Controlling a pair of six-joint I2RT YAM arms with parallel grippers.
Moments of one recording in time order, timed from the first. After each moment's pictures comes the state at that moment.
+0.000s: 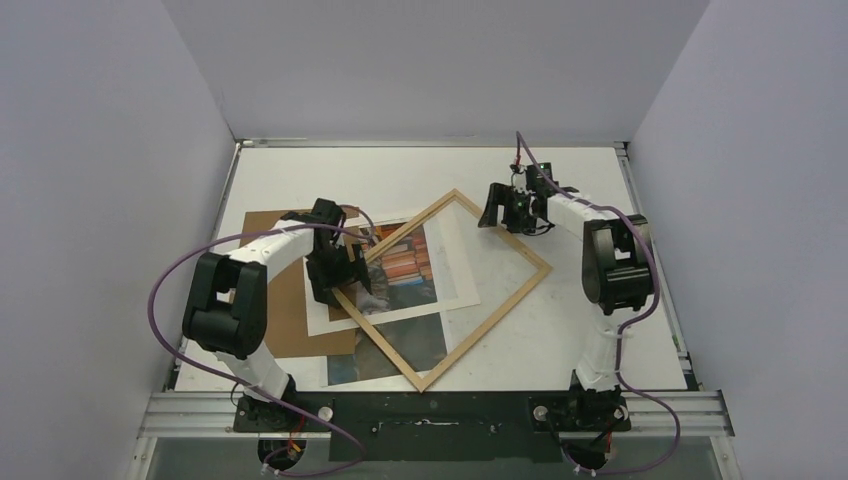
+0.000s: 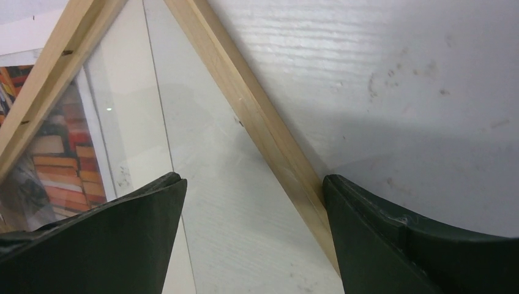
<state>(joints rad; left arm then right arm) -0.28 1.68 1.04 -0.83 0.24 -0.61 0.18 2.02 1.38 -0.33 -0.38 0.27</state>
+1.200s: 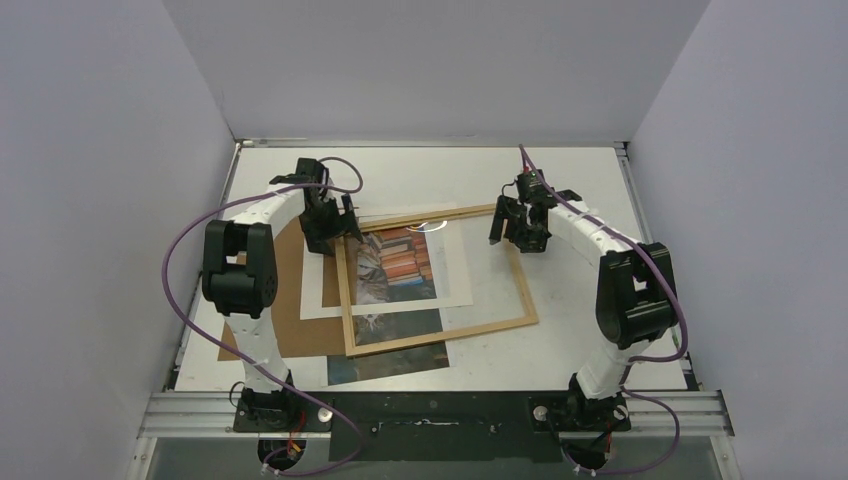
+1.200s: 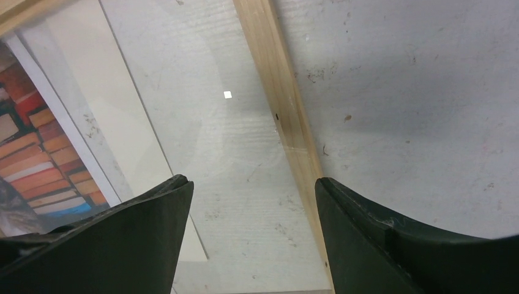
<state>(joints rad) -0.12 1.97 1.45 -0.76 0.24 -0.46 0.27 1.74 1.25 -0.61 -0.02 0.47</state>
